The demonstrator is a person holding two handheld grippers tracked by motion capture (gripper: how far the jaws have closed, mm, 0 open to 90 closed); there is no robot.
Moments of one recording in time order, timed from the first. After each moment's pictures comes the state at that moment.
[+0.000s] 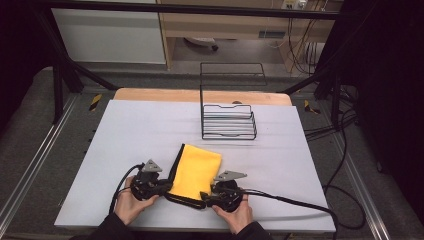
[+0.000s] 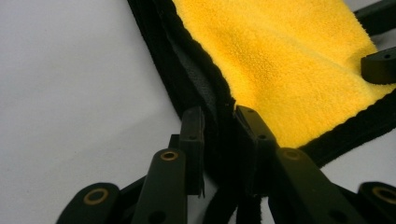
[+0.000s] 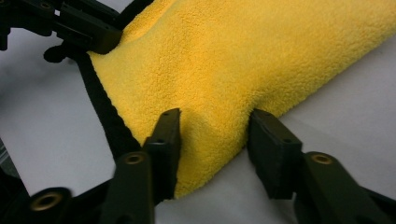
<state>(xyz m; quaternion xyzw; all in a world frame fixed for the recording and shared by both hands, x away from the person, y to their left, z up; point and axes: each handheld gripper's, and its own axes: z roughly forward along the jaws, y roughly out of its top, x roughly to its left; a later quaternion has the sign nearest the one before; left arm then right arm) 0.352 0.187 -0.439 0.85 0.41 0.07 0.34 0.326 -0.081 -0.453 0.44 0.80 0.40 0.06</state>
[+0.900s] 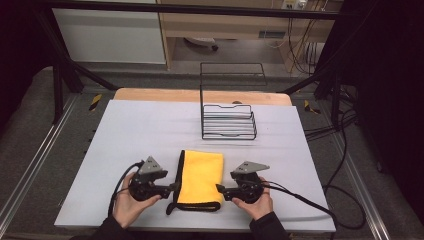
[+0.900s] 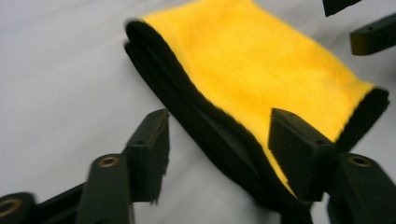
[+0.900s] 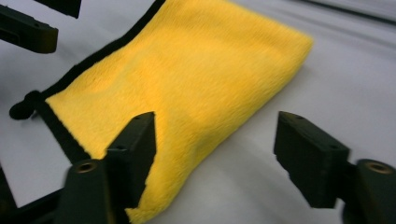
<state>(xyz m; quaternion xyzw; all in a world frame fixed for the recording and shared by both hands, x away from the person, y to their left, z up) 0.352 0.185 -0.406 0.83 0.37 0.11 0.40 0.342 -0.137 -0.425 0.40 0.81 0.42 0.11</state>
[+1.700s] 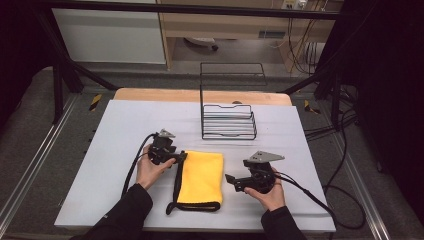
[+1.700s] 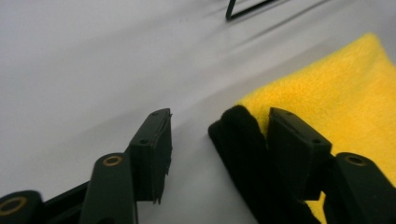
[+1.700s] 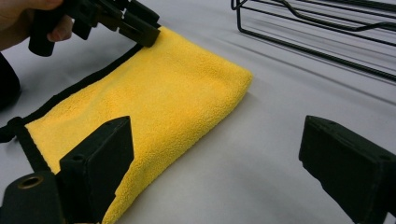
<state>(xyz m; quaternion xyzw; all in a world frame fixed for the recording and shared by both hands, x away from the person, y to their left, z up) 0.457 0.157 -0.440 0.82 0.44 0.08 0.36 0.365 -0.168 -0.417 0.40 0.79 0.45 0.12</state>
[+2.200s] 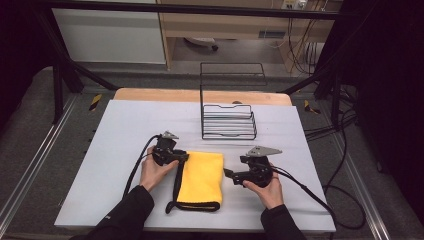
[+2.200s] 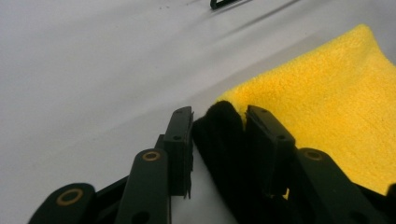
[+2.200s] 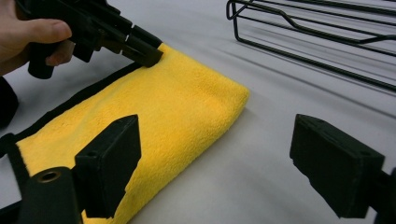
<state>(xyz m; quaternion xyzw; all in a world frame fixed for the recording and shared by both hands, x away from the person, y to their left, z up) 0.457 0.149 -0.444 0.82 0.43 0.07 0.36 0.383 -0.164 -0.417 0.40 0.79 0.46 0.11</state>
